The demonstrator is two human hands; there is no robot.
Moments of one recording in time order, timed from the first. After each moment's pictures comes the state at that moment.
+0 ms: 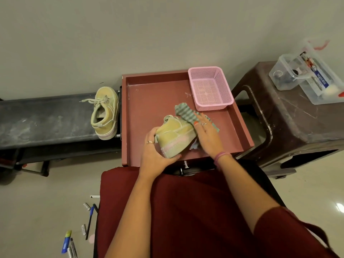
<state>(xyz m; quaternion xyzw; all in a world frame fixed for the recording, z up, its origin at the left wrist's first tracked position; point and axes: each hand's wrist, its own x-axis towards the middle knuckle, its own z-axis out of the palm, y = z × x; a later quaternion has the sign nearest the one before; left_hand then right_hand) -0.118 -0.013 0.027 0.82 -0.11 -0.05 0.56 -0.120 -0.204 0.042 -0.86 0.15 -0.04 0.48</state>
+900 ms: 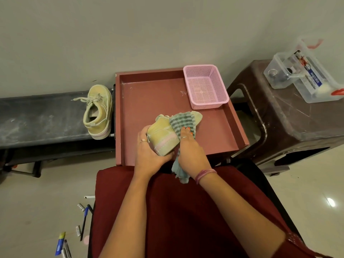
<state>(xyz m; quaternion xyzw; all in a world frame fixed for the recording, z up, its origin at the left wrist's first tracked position) -0.113 -0.017 0.022 0.83 -0.08 -0.04 0.55 -0.152 -0.146 0.080 -0.95 0.14 0.13 0.24</state>
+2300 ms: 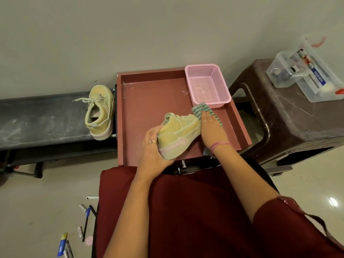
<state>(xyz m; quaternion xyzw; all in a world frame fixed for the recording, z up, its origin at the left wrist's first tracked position) -0.115 -0.016 0.027 0.84 -0.17 -0.02 0.51 -0.104 -0.223 0.045 -0.98 0.16 0.09 0.10</state>
